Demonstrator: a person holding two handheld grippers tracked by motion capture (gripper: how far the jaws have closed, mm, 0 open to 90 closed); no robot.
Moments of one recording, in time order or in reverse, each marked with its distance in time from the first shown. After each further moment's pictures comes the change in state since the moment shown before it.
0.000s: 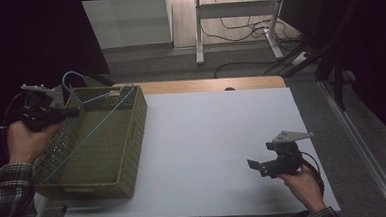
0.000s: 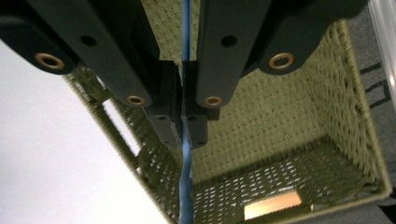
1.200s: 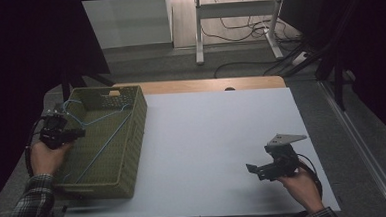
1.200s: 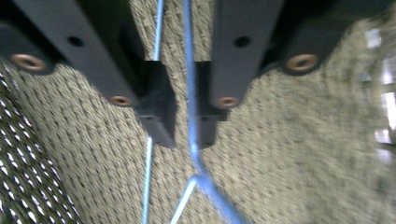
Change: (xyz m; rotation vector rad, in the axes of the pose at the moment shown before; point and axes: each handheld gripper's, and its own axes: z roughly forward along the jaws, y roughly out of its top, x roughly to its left) left arm 0.029 -0.058 0.076 0.074 0.146 -0.123; right arm 0.002 -0.006 0.010 0.069 -0.023 -0.050
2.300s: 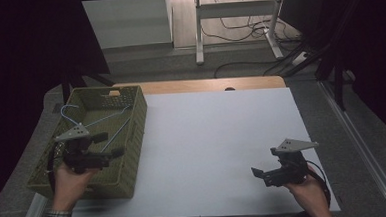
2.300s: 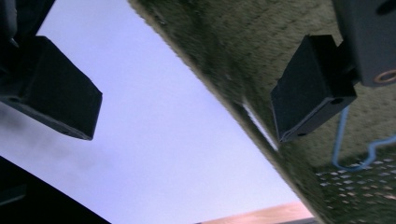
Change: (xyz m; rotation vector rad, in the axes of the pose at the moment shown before) left arm -0.134 -0.032 -0.044 -0.289 -0.401 0.201; right arm 0.009 -0.011 -0.024 -0.059 -0.019 -0.015
